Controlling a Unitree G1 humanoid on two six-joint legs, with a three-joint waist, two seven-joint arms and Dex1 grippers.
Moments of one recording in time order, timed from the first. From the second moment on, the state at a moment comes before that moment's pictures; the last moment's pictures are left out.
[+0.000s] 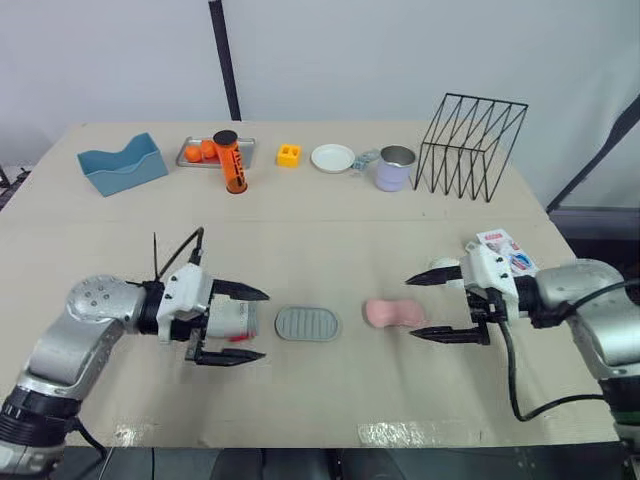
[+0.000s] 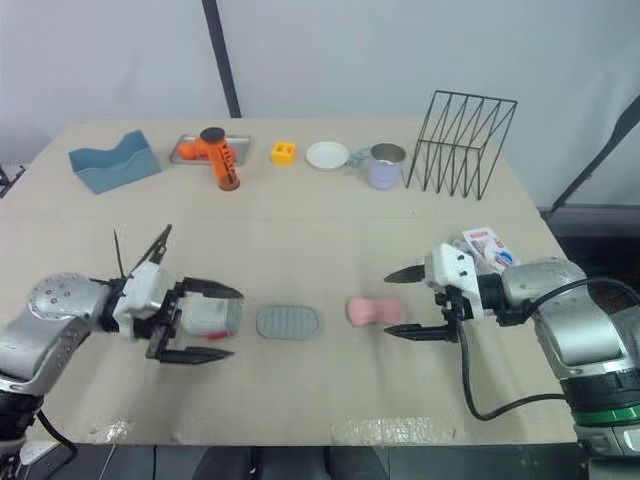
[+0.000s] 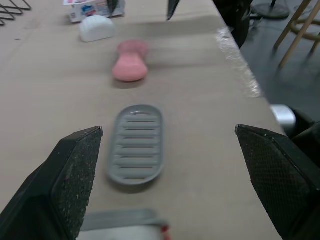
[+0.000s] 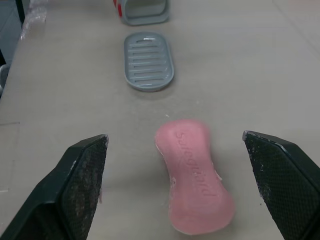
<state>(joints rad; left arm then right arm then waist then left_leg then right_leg) -0.24 0.78 -0.05 -0.23 -0.52 0.20 -1.35 -0.32 -0.93 0.01 -0.09 0.36 0.25 1.37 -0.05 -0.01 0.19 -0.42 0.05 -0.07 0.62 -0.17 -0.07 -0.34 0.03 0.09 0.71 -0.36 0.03</state>
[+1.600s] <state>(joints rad) -0.09 0.81 0.16 -0.10 -0.51 0.14 -1.30 -0.52 -0.85 0.27 0.03 0.07 0.36 1.33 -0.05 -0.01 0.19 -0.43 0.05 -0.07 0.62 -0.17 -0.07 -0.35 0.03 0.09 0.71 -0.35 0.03</state>
